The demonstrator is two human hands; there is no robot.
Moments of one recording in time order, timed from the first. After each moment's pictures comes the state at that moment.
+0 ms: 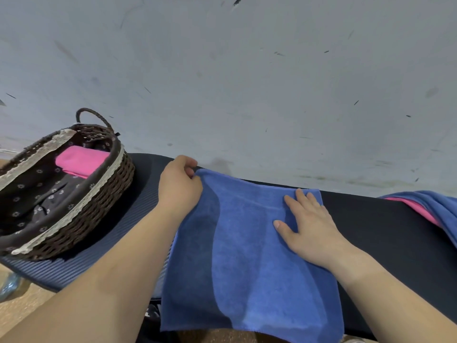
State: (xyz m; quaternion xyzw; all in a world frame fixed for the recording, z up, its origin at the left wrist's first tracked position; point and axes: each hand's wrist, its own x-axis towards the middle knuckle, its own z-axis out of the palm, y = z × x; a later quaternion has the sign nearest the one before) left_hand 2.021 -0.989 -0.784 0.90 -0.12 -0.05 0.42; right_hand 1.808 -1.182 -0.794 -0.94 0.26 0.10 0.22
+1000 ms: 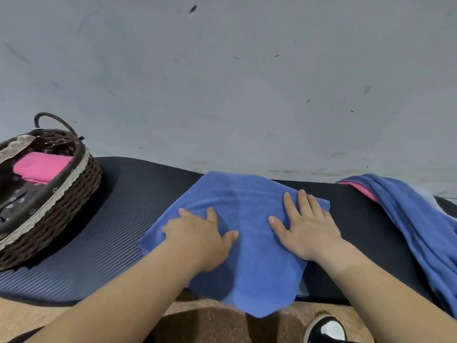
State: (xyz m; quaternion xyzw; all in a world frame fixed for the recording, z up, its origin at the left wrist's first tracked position) left_hand 1.880 -1.017 -0.754 0.90 -0.31 -0.25 -0.17; right_hand 1.752 -1.199 -0.779 -0.91 0.35 0.21 0.10
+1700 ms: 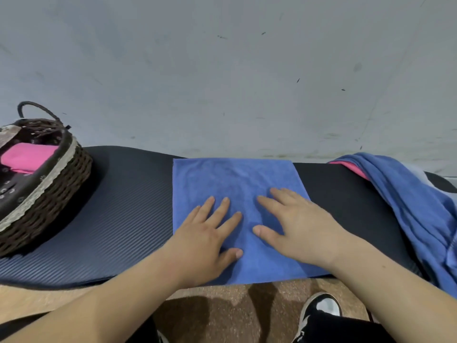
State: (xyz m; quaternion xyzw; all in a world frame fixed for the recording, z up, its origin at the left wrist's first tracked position) left_hand 1.853 -0.987 -0.791 0.81 -0.56 -0.16 -0.03; right_hand 1.716 -1.168 -0.745 -0.96 0.20 0.16 0.11
